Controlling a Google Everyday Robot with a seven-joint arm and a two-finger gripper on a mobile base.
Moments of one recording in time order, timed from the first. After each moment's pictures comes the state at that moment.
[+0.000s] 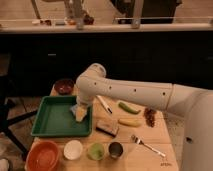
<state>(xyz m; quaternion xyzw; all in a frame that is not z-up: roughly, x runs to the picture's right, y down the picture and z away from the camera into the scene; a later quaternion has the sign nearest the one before) -0.122 0.092 0.742 -0.29 -0.13 0.11 0.94</state>
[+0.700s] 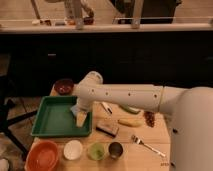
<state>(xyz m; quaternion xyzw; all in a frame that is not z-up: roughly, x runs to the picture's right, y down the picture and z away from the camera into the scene) -0.131 0.136 0.786 -0.31 -0.11 0.10 0.94</state>
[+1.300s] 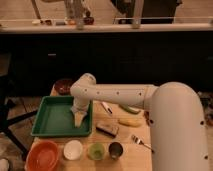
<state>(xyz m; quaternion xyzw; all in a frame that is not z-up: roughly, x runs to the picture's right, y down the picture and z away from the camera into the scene) -0.153 0.142 0.830 -0.33 -0.10 0.07 0.94</state>
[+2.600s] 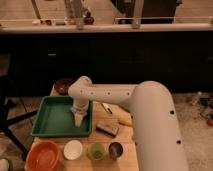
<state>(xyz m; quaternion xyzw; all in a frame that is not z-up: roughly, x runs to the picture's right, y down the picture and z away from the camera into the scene) -0.152 0.163 0.883 -0.36 -0.02 0.12 0.93</state>
